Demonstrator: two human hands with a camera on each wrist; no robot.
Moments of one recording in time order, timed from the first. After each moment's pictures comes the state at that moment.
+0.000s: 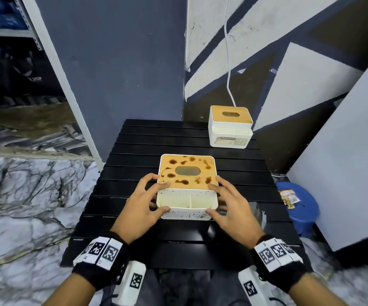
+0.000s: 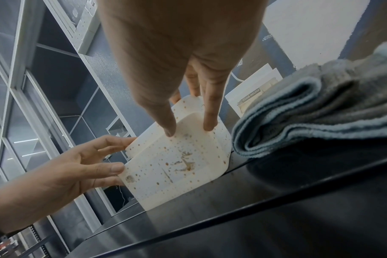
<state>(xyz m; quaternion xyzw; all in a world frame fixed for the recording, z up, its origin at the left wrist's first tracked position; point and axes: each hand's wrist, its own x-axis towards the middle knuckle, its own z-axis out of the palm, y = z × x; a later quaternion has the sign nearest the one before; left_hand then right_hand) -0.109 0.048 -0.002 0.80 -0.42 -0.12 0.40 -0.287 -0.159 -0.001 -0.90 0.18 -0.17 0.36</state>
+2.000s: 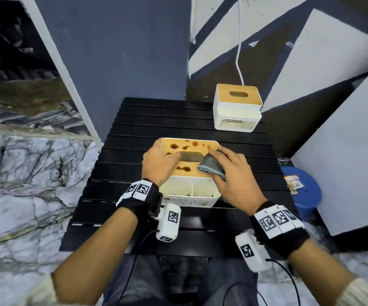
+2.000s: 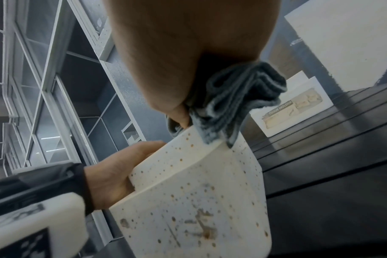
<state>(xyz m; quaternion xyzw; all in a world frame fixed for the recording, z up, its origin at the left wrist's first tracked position) -0.084 -0.039 0.026 0.83 -0.18 -0.16 0.50 -0.247 -0.175 0.034 -0.95 0.19 -0.15 0.17</state>
